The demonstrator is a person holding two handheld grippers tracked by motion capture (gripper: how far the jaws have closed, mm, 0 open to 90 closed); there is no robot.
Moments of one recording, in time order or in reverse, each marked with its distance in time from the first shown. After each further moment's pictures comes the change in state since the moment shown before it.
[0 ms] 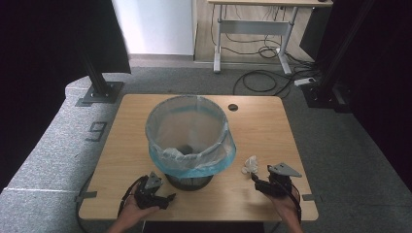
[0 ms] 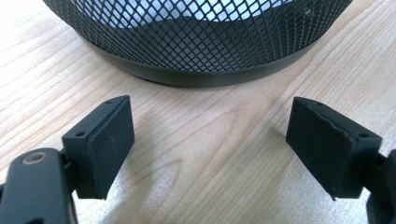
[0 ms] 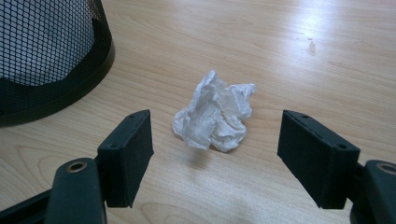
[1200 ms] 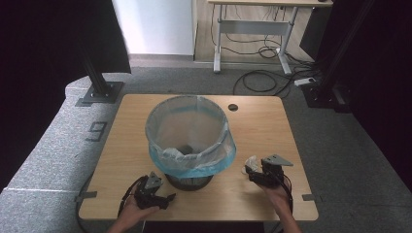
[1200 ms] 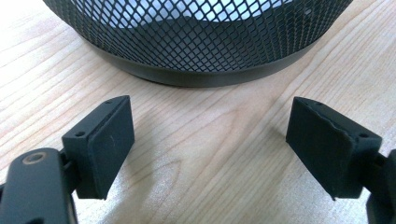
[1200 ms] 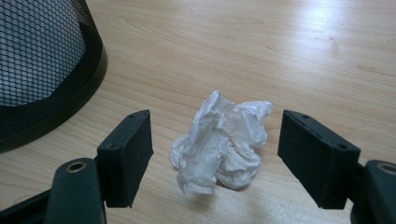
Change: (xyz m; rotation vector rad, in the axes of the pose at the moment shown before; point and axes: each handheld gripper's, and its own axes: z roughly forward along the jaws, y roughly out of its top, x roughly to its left) left arm 0.000 0.000 0.000 0.000 0.000 0.000; right arm -0.004 0.011 0.038 0.023 0.028 0.037
